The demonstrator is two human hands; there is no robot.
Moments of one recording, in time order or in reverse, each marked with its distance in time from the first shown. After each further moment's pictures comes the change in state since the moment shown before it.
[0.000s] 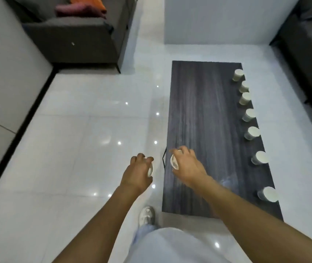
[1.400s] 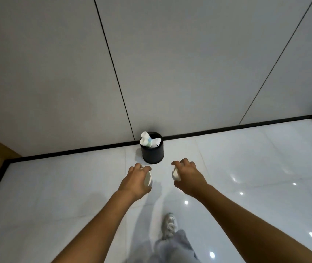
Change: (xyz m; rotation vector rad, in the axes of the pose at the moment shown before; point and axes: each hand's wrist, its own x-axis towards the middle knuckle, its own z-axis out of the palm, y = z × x) left_hand -0.639 -0.499 0.009 -0.525 0.457 -1.264; right_hand -0.225 -0.716 0.358 -0.426 -0.432 -1.257
